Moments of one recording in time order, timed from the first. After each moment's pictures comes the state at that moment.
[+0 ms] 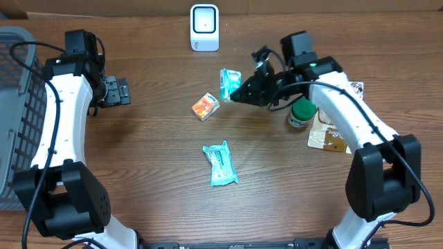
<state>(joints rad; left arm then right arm) 0.15 1.80 1.57 -1.08 -0.15 -0.08 0.29 1.88 1.51 -0.78 -0.85 0.32</state>
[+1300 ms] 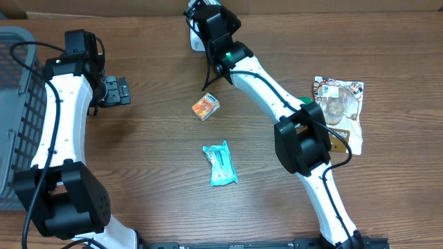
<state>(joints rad) 0.15 1.80 1.57 -1.07 -0.15 -0.08 0.56 2.50 2.24 -0.20 0.57 -0.58</state>
